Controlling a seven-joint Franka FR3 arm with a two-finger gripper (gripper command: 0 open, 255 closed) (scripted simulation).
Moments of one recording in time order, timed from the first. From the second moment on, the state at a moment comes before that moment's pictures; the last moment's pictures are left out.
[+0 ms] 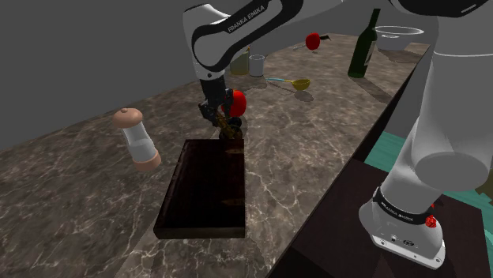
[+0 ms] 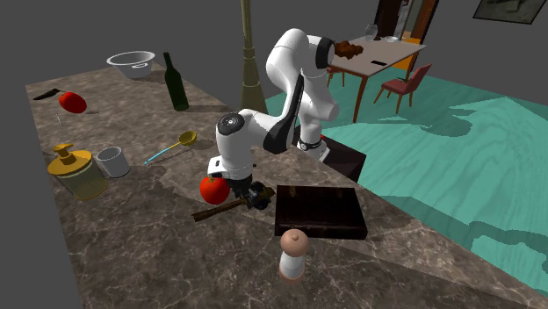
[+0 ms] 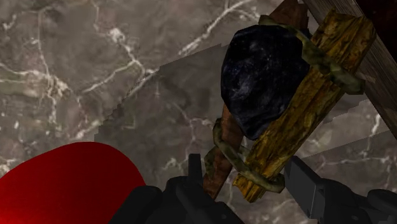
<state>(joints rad) 0.05 0.24 0.18 -1.85 -0.09 2.00 0.26</state>
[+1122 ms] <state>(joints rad) 0.05 0.20 0.18 -1.80 -0.08 1.92 0.25</state>
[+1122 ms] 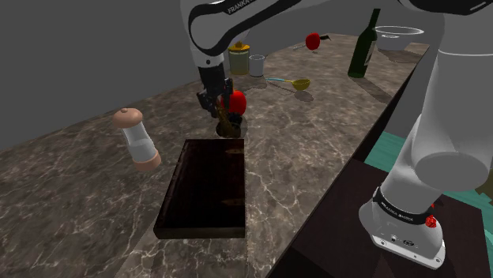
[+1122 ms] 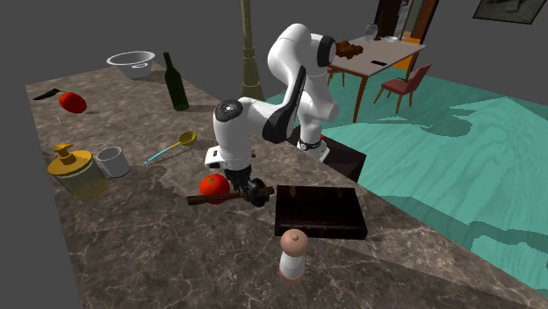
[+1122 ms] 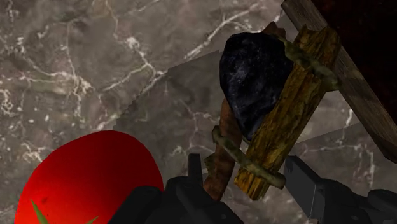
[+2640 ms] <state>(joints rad) 0.11 0.08 0.24 -1.74 -0.05 1.73 0.35</state>
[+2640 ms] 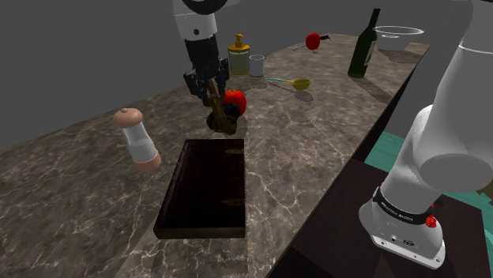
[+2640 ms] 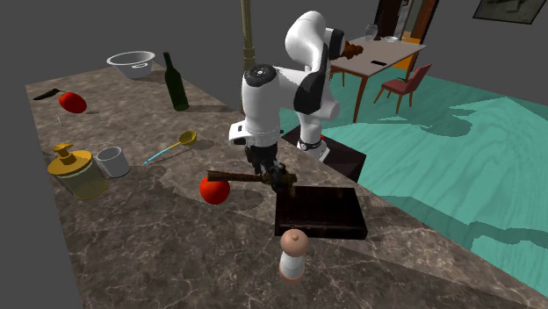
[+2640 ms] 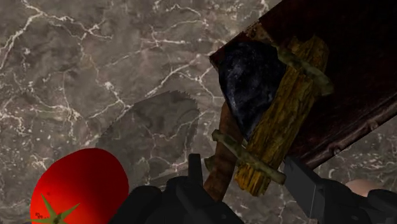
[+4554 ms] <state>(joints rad) 0.30 0.00 0.42 -1.96 0.00 1.87 0.71</state>
